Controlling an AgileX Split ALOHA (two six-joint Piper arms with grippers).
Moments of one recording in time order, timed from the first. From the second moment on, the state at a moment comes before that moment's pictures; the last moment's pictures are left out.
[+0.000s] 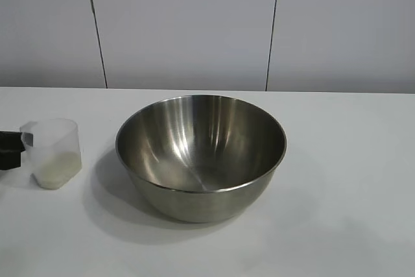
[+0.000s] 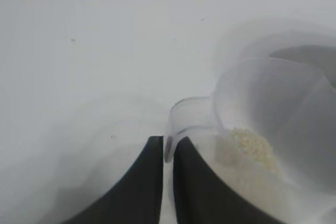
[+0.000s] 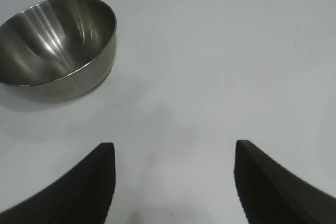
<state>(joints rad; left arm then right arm) 0.15 2.07 -0.50 0.65 -1.15 -0.12 0.05 -0.02 -0.47 0.09 1.08 -0.08</state>
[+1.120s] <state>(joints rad) -0.59 1.51 -0.49 -0.16 -0.72 0.89 0.05 -0.02 -0.47 0.09 1.08 -0.08</state>
